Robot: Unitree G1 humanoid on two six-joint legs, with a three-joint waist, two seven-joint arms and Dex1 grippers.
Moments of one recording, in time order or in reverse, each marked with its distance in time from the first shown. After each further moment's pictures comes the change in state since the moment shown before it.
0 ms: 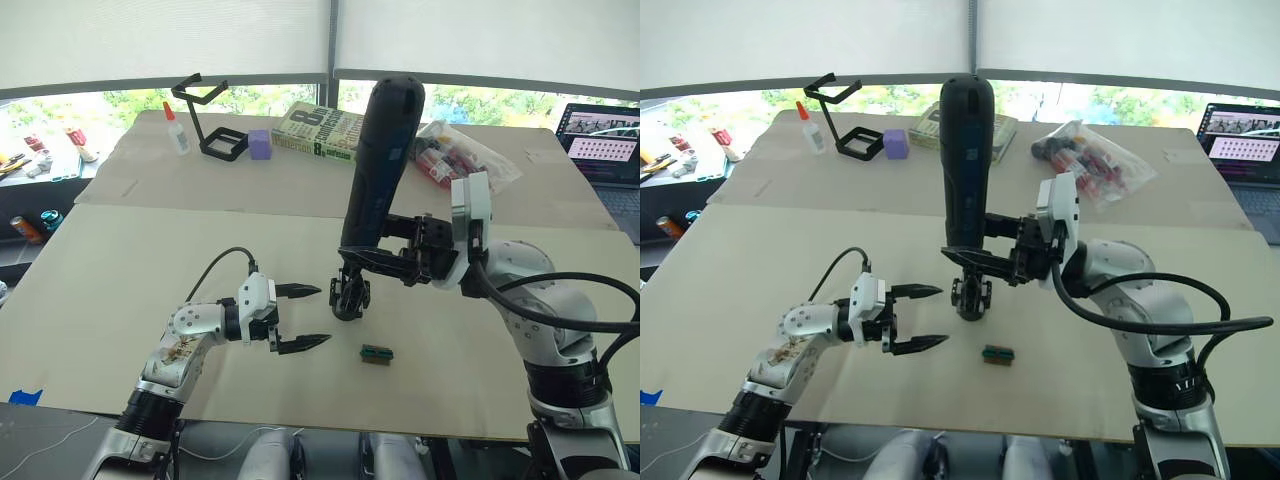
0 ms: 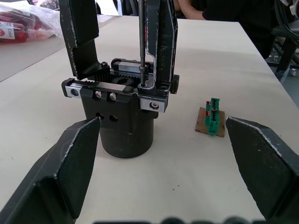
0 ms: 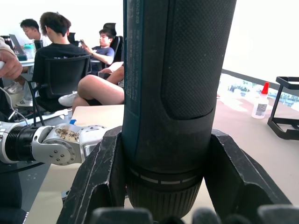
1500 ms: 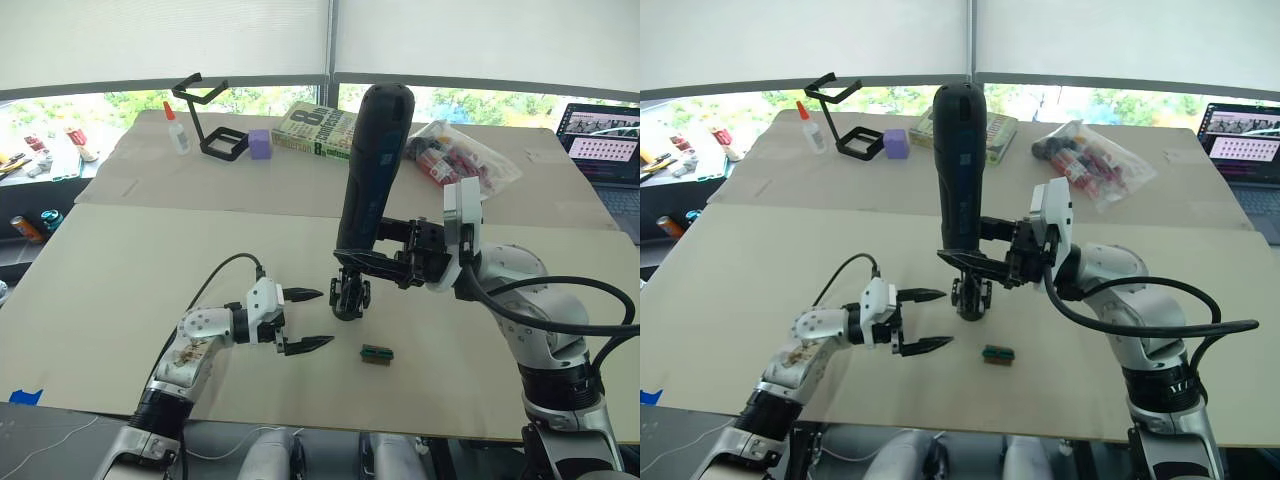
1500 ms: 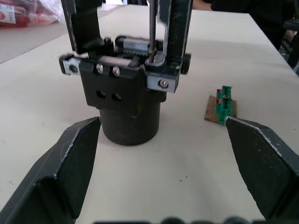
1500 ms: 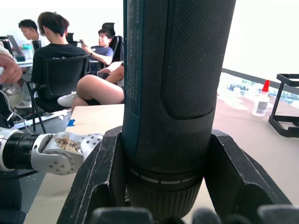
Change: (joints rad) left arm -0.029 -0.061 -0.027 0.120 0.080 -0.058 0.041; right arm 0.005 0.022 0.014 -0.002 -0.028 0.000 -0.011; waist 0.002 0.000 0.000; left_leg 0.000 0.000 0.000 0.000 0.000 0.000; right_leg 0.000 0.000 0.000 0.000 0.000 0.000
